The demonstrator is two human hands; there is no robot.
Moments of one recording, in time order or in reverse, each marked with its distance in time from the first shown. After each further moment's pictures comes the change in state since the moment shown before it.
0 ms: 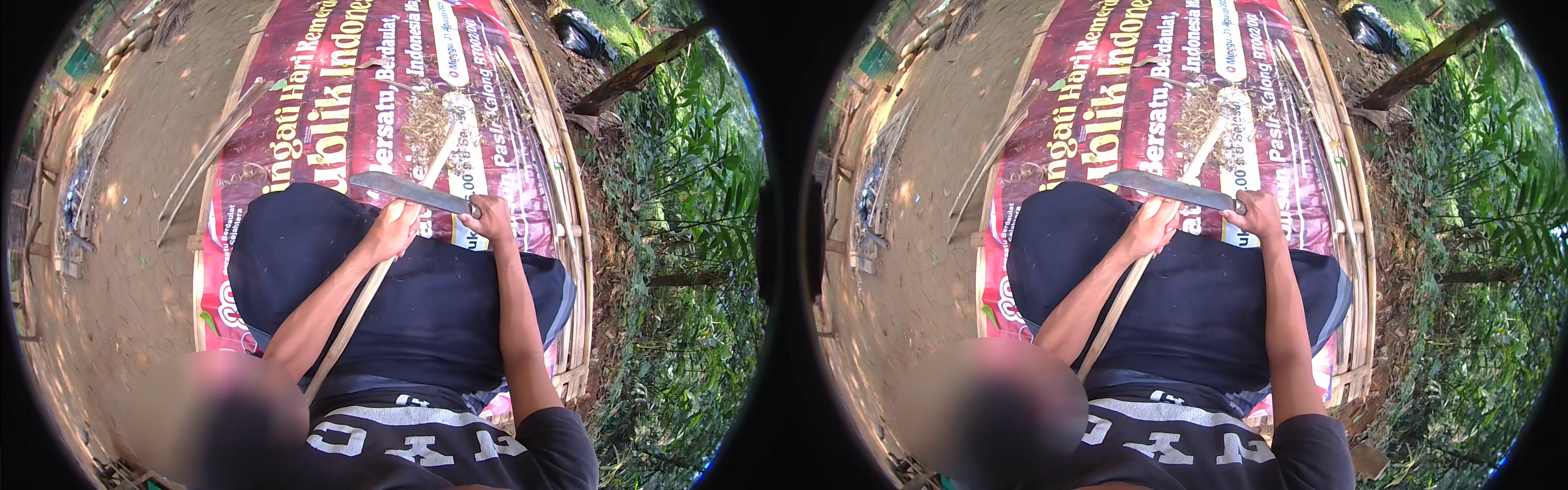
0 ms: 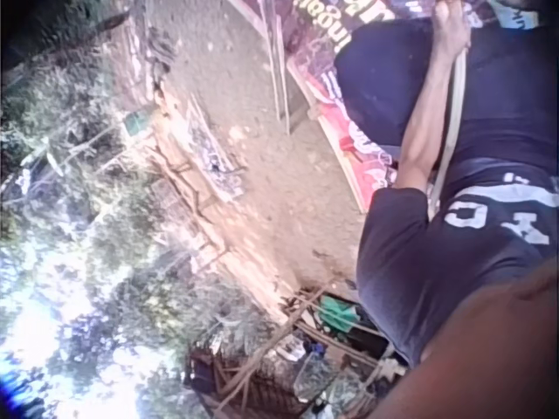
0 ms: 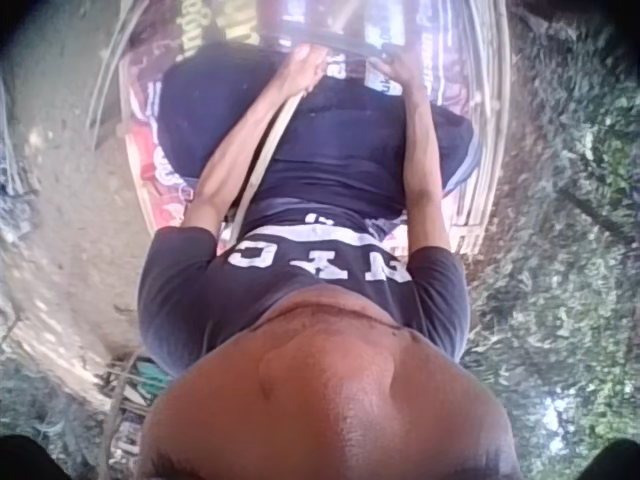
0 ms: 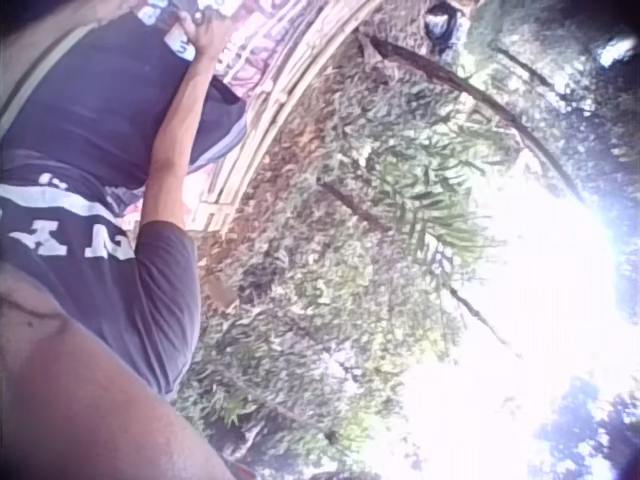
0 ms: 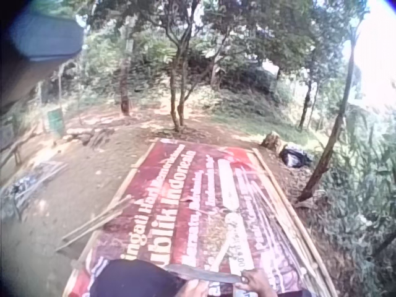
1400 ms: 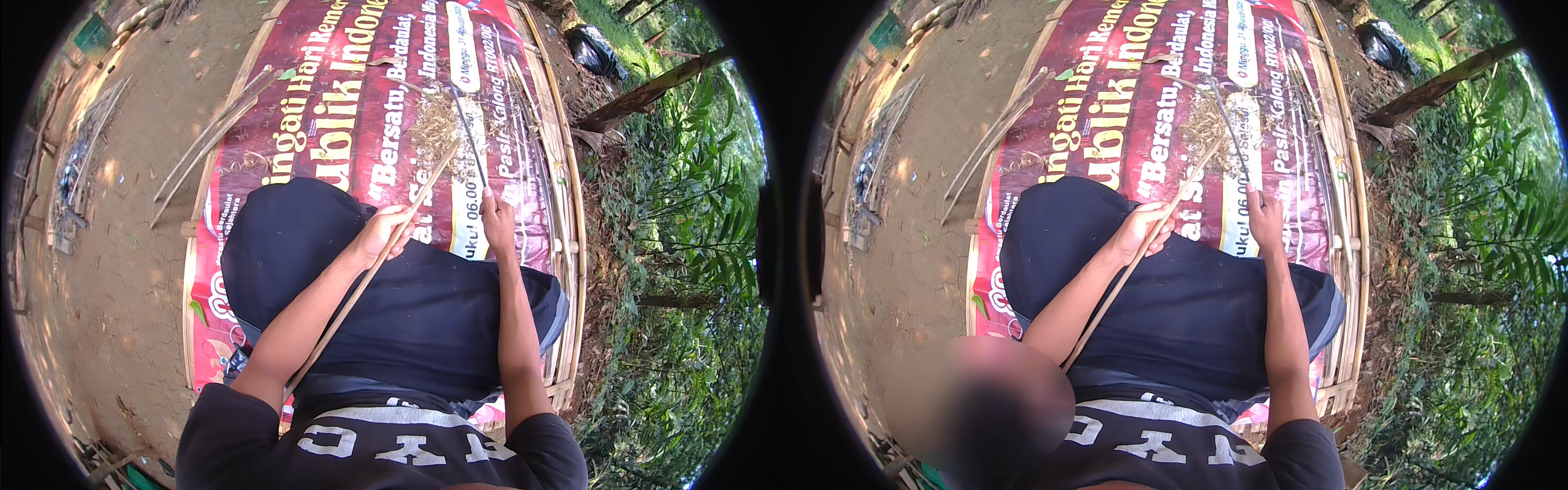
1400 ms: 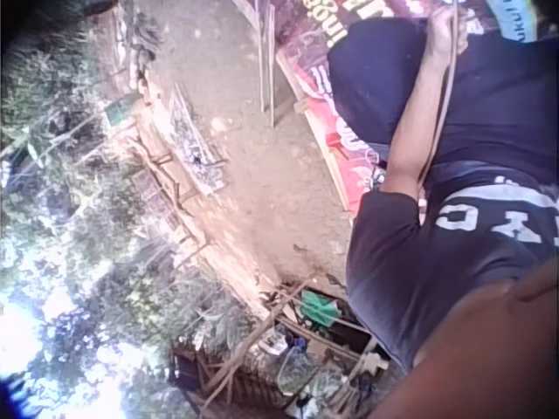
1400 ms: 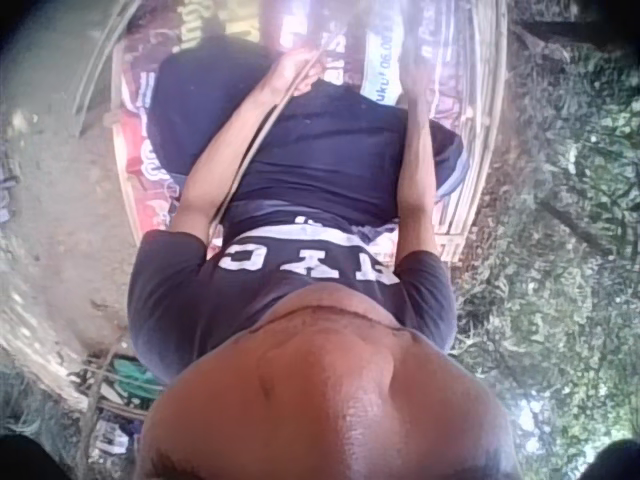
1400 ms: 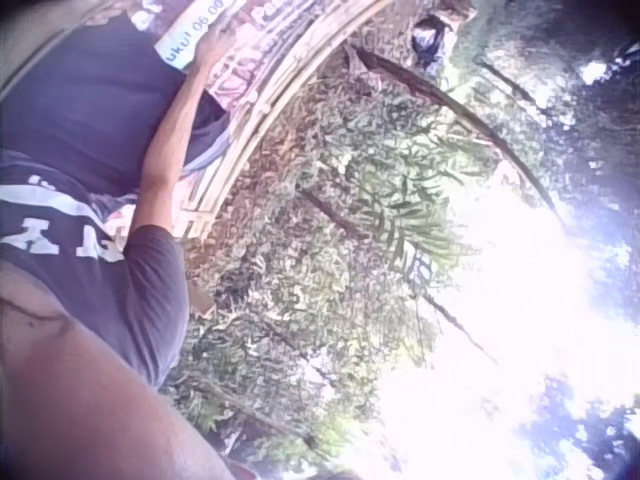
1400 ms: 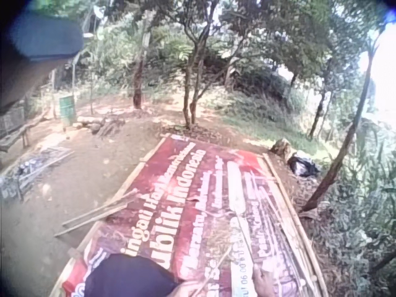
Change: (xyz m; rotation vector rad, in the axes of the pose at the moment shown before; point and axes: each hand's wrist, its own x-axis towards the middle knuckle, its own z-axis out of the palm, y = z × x) left_hand -0.005 -0.019 -0.028 -0.460 -0.052 -0.195; right_hand 0.020 -0.027 -0.010 0.440 0.100 0.591
